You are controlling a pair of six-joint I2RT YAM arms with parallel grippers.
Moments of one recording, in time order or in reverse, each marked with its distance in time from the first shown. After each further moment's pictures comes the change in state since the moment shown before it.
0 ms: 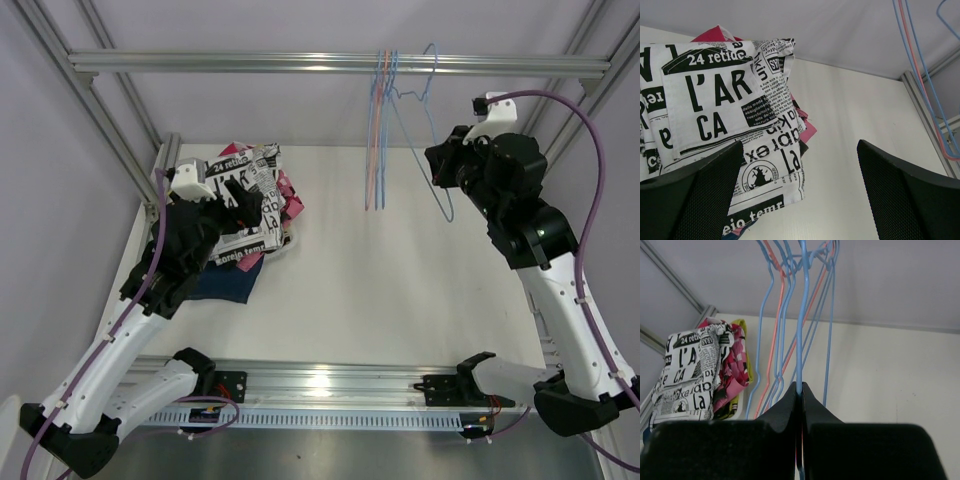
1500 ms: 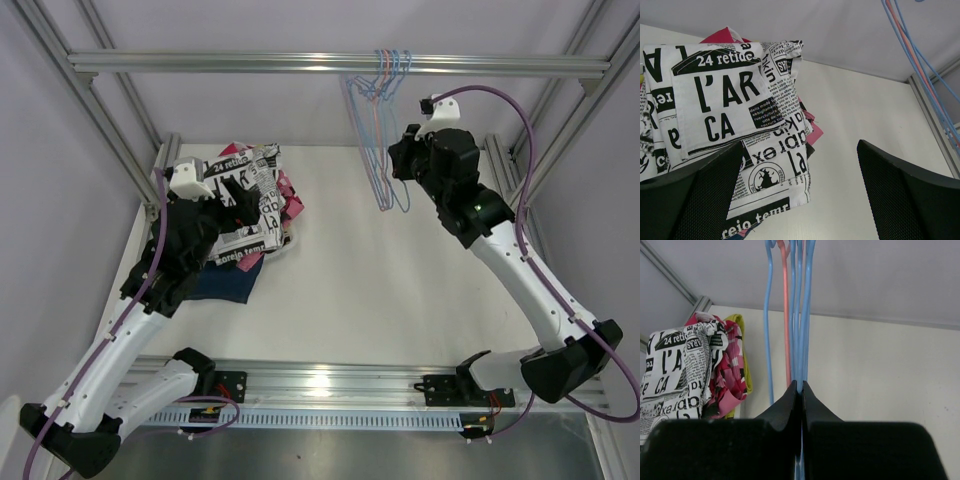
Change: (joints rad) left arm 0.021 0.006 0.000 0.000 -0.013 0.008; right arm 0.074 0.171 -0.114 0.260 0.047 0.013
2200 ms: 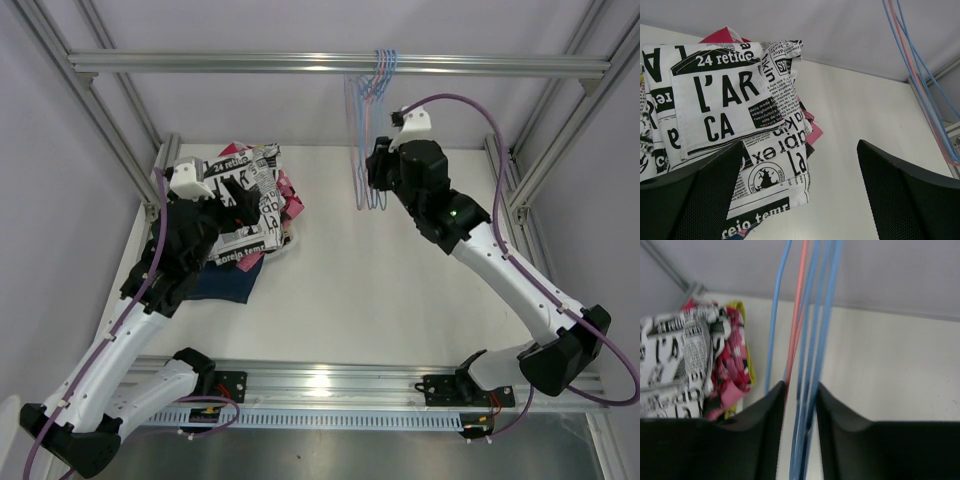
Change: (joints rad) left arm 0.001 0.000 0.000 0.000 0.005 0.000; right arm 0.132 0.045 -0.010 0.050 0.170 -0.003
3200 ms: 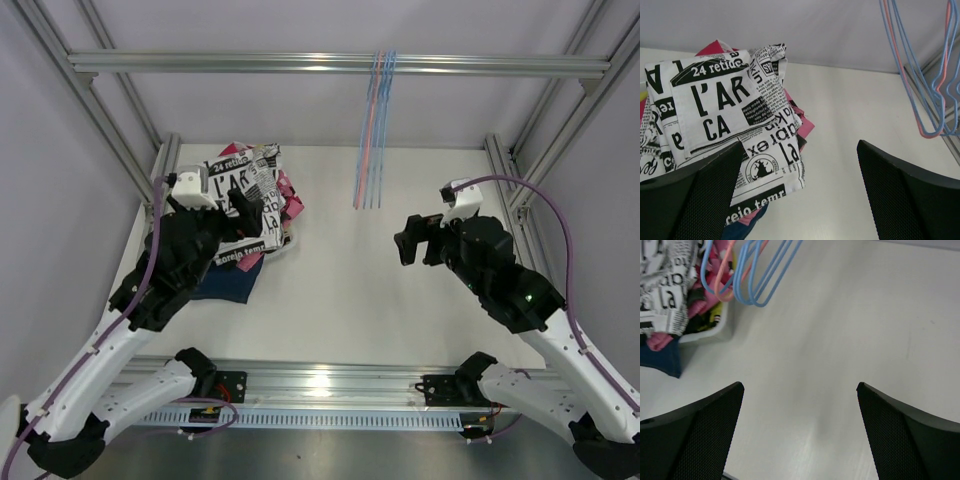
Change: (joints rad) left arm -0.150 -0.064 0.018 -0.035 -0.116 0.087; right arm 0.041 -0.560 -0.384 -0.323 -0.084 0.023
